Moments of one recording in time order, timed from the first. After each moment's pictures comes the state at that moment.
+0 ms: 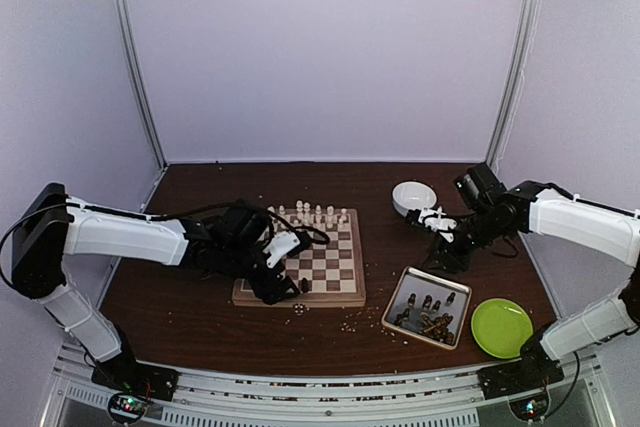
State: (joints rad) left arm -0.89 1.58 0.89 -0.23 0.16 0.12; right arm 0.49 1.30 0.92 -0.69 -0.34 -0.55
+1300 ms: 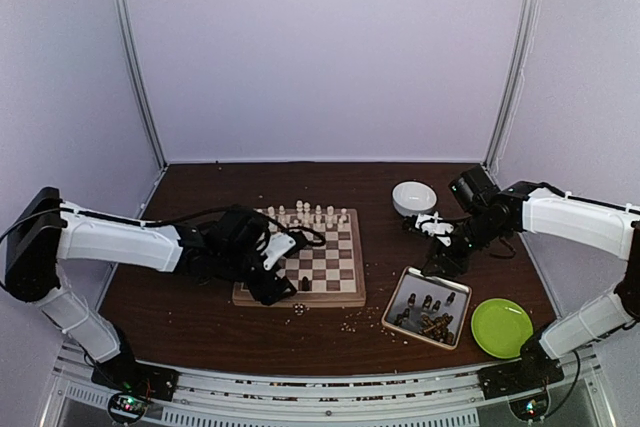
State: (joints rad) left arm -0.91 1.56 0.84 -0.16 0.07 0.07; right arm 0.49 1.35 0.92 -0.71 -0.34 -0.57
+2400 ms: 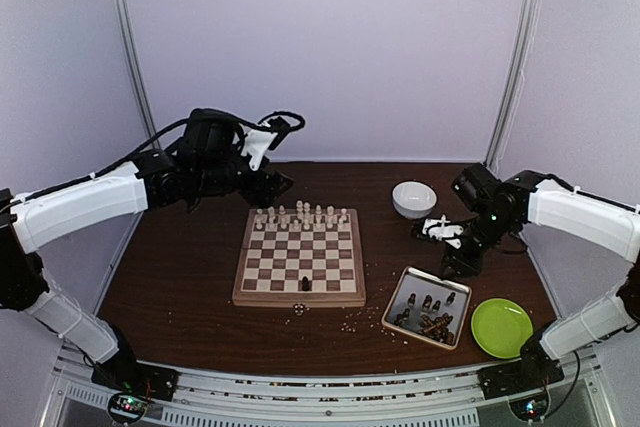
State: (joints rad) left arm -0.79 1.45 1.27 -0.29 -0.10 0.16; right arm 0.51 1.32 1.00 -0.95 -0.23 -0.60
